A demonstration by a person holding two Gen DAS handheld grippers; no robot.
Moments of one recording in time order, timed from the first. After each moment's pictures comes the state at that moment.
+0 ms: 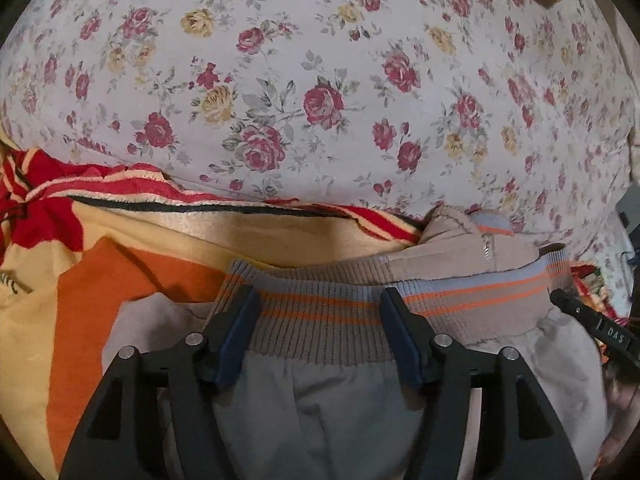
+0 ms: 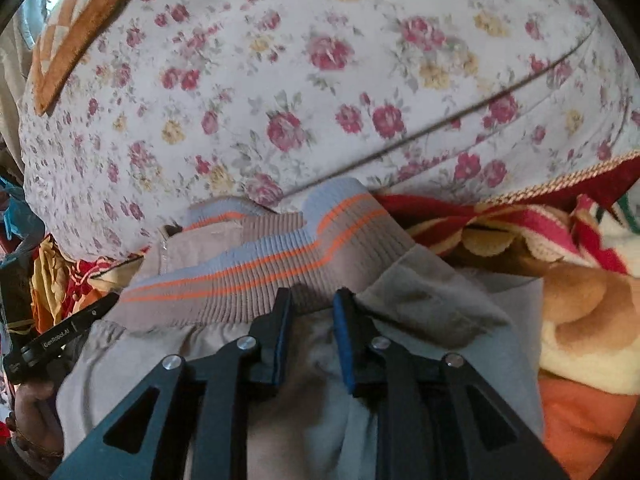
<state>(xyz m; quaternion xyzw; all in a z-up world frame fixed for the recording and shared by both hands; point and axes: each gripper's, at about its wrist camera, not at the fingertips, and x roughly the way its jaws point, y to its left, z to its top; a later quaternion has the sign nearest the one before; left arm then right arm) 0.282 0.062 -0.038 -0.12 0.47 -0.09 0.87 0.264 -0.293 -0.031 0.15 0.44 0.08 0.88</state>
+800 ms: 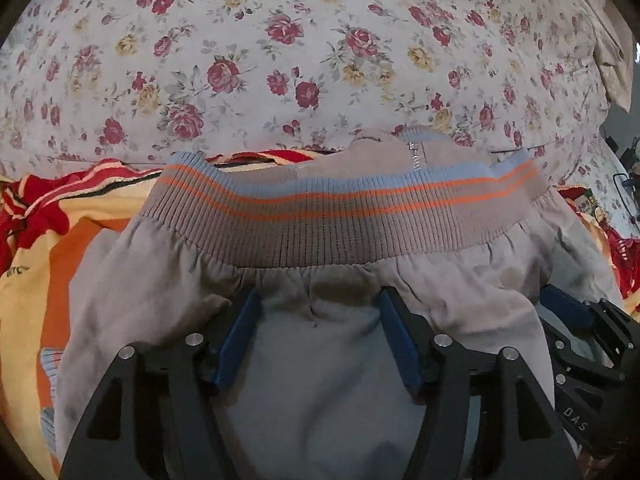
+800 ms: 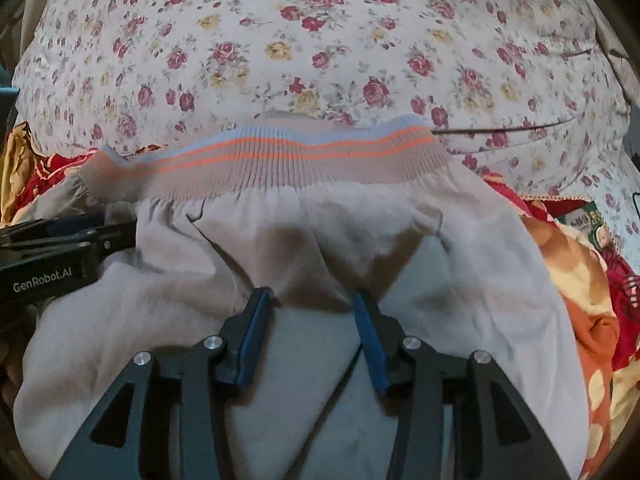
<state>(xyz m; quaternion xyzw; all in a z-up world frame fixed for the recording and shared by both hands) 0.239 0.013 -0.033 -0.02 0.49 -0.12 0.86 0.196 -0.193 -0.035 -0.03 0.46 0.02 0.89</state>
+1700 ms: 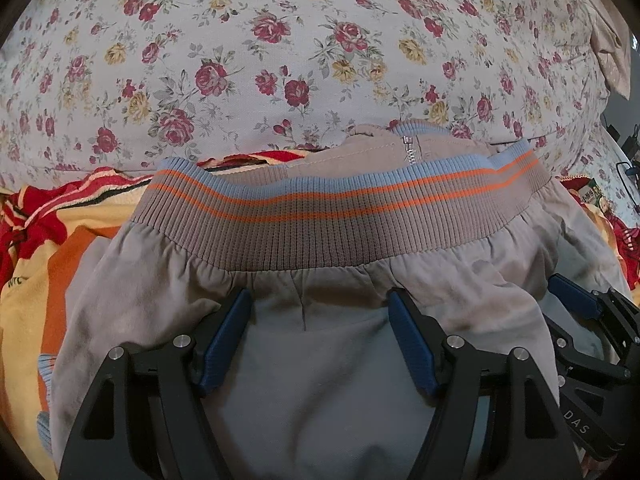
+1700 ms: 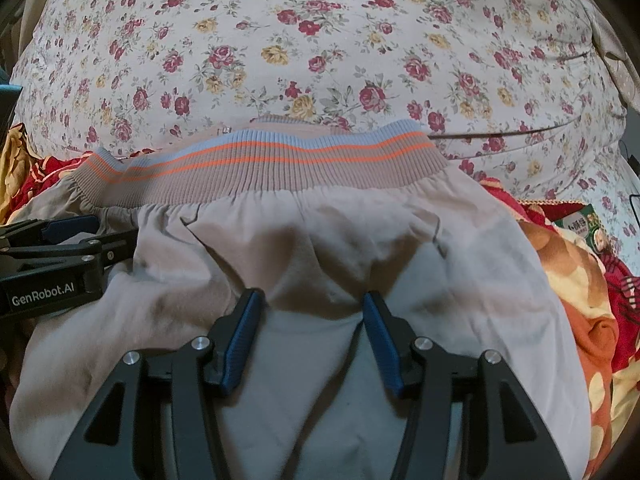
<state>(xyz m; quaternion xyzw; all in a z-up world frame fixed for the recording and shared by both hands) 0.241 -0.005 -0.036 0.00 0.49 -0.12 0.87 0.196 -0.190 -0.038 -0.03 0.45 0.01 0.89</state>
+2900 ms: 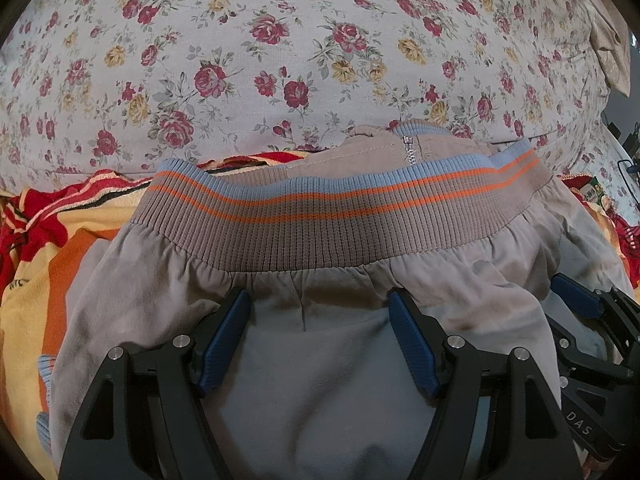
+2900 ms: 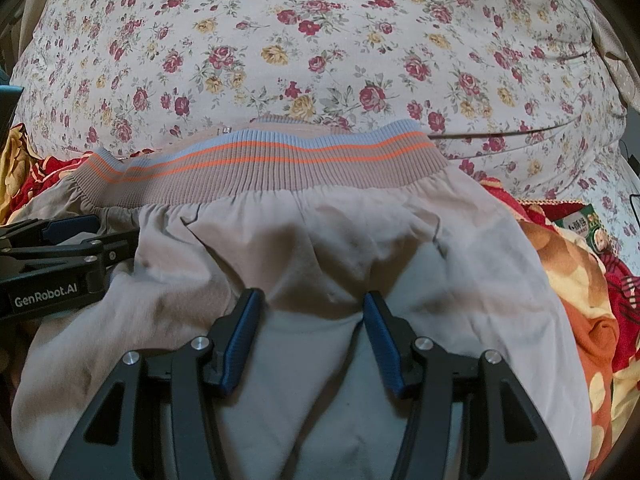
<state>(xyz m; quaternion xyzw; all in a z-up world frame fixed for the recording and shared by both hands) 0.241 -0.004 -0.037 0.00 0.48 -0.12 0.87 0.196 -0.189 -0.038 -0.03 0.45 0.01 0.89</state>
